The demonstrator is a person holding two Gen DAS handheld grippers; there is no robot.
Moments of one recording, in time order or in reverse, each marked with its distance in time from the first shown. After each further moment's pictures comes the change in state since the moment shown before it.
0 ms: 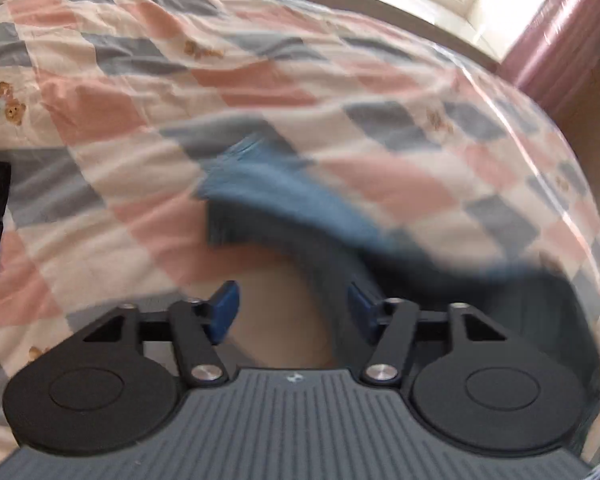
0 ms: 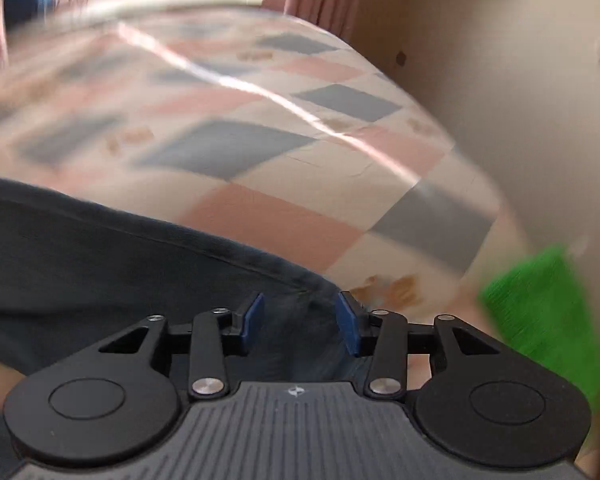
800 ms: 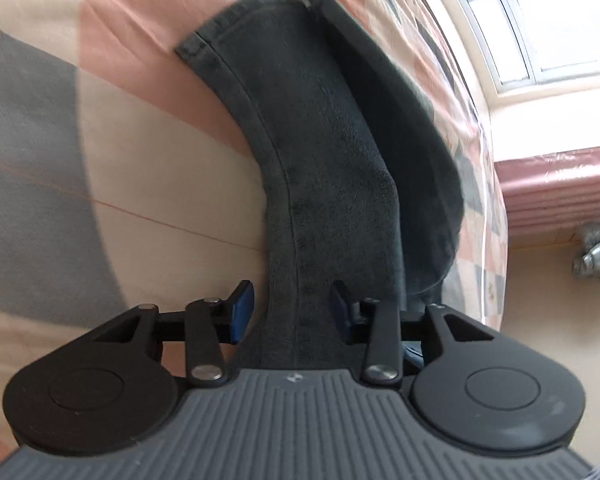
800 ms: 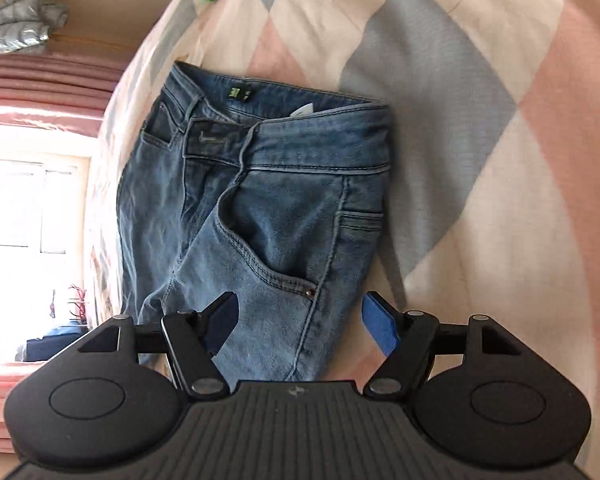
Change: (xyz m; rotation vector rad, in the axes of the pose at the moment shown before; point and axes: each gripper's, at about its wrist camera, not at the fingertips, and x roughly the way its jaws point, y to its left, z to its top) left arm 0.144 0.015 -0.050 -0.605 0.075 -0.376; right arm -0.093 -0.040 -0.319 1.278 0.097 0.358
